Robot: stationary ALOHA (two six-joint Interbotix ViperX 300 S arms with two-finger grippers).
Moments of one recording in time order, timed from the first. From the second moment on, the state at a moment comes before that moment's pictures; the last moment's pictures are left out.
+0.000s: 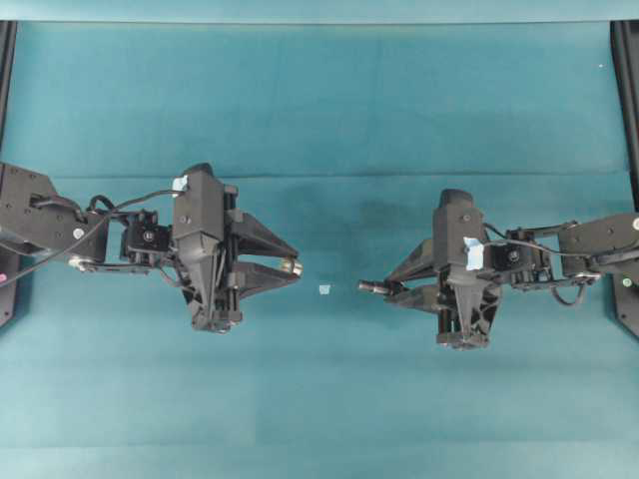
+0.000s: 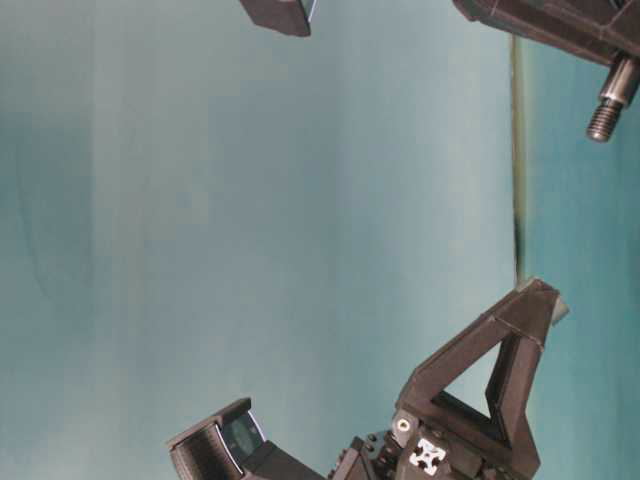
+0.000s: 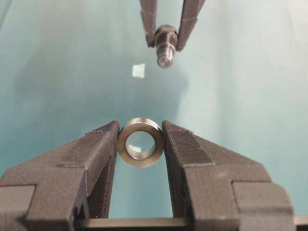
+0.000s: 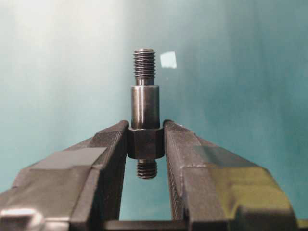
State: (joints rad) left arm 0.00 -0.03 0.85 0.03 -0.42 -0.15; right arm 0.04 -0.11 0.98 0.03 -0.21 0.11
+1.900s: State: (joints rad) left arm -0.03 0.14 0.70 0.03 -0.44 -0.16; right arm 0.05 -0.01 0.97 0.03 -0.38 0.11
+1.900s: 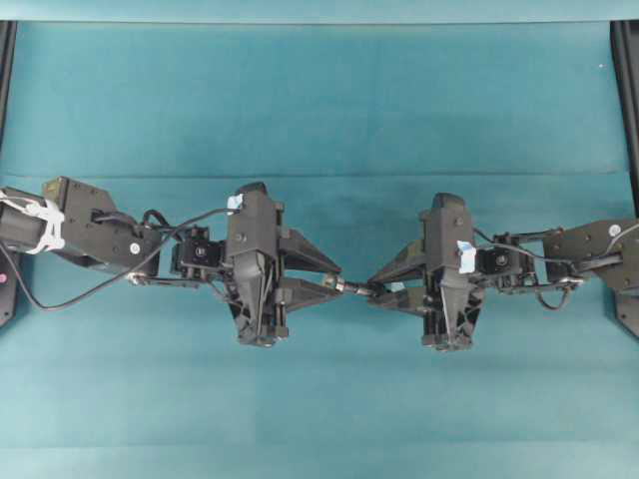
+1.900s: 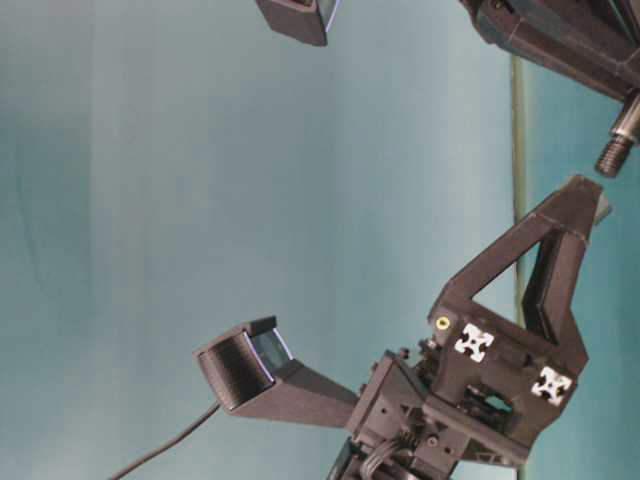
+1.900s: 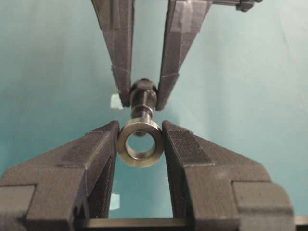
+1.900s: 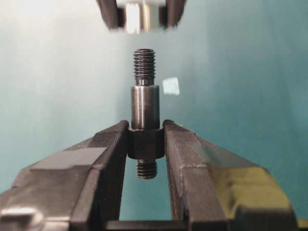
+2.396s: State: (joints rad) left arm -0.03 0.17 0.67 0.03 -0.44 -0.16; right arm 0.05 -0.01 0.97 0.03 -0.38 0.11
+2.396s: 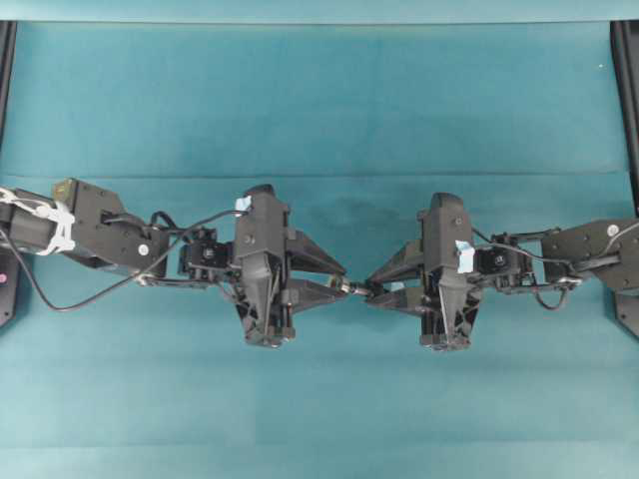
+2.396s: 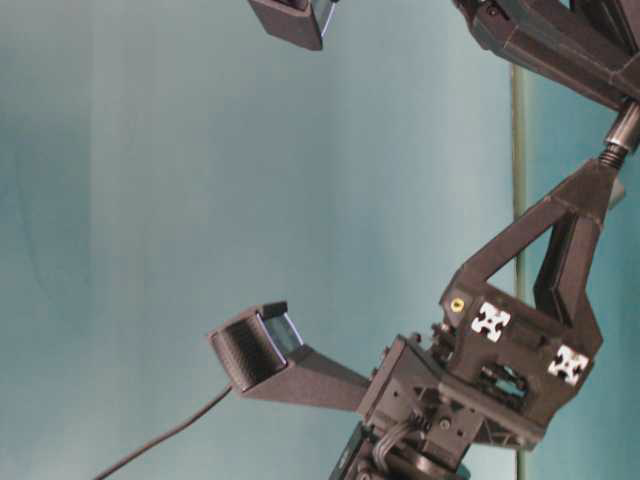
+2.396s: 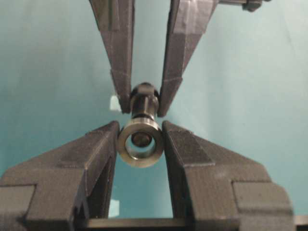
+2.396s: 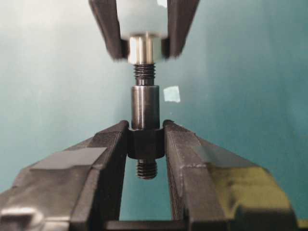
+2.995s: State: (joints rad) left arm -0.03 0.20 0.66 0.03 -0.44 -0.16; right arm 0.05 -0.01 0.97 0.03 -0.38 0.11
